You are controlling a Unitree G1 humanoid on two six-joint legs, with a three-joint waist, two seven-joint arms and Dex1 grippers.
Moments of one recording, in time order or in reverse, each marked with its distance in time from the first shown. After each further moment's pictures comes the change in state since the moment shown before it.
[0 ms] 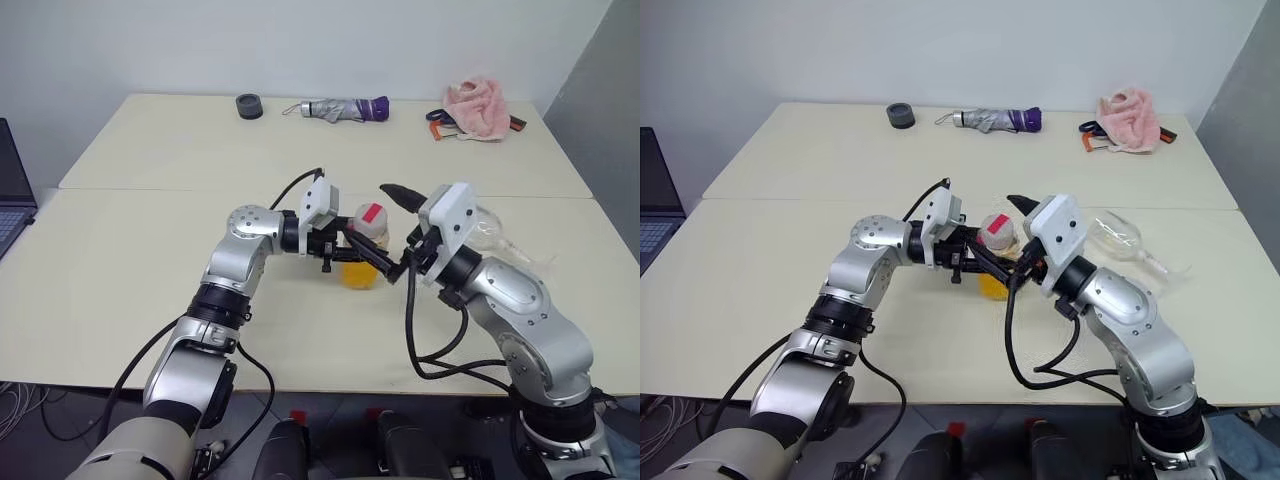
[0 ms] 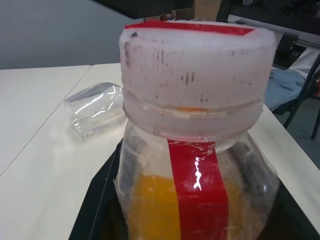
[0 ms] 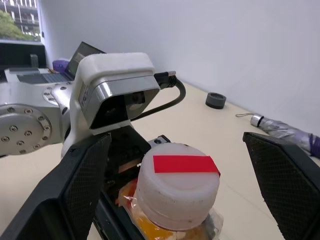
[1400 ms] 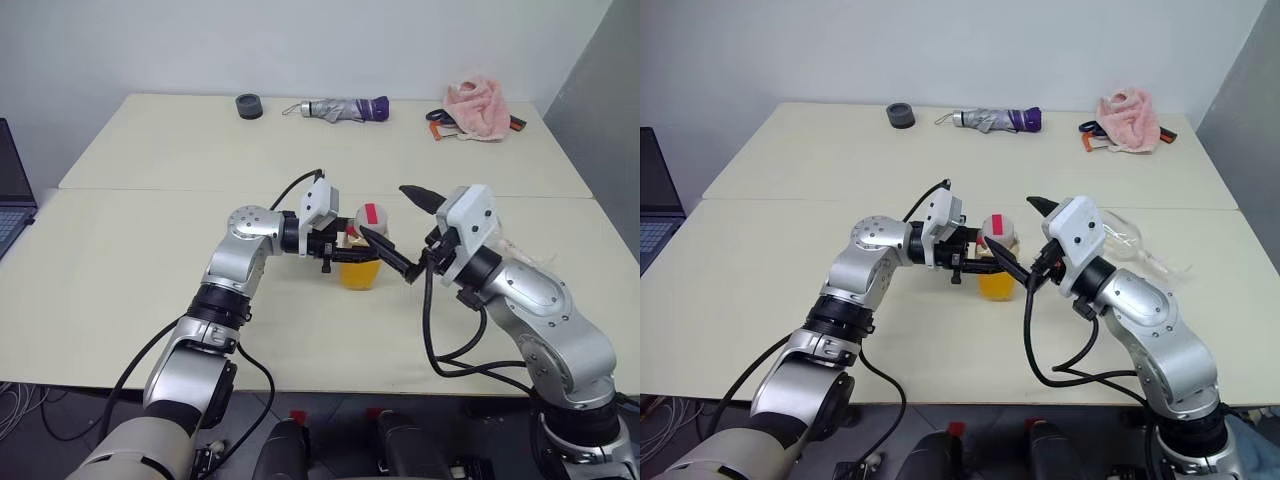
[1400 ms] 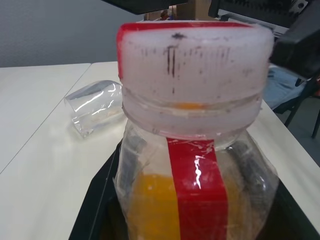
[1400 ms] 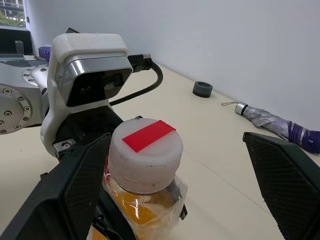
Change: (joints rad) left arm 0.001 0.000 -0.001 0.004 0.005 -0.001 0.002; right arm 0.025 -0.083 -0.065 -0.018 0.062 0.021 -0.009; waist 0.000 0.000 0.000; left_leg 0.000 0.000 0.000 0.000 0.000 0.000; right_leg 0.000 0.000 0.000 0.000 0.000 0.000
